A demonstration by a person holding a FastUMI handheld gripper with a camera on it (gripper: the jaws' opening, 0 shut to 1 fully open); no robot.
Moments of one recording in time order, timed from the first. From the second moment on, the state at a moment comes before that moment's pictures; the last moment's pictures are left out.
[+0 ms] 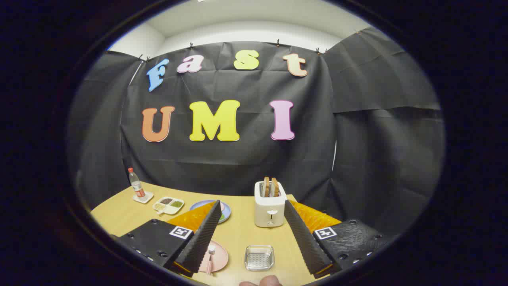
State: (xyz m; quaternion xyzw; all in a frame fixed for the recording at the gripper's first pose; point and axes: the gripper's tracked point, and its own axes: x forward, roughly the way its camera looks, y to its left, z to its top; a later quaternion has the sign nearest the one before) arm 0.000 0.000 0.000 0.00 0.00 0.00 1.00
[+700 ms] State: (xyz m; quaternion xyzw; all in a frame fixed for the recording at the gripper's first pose) arm -0.001 0.019 -0.011 -0.01 0.03 0.02 1.00
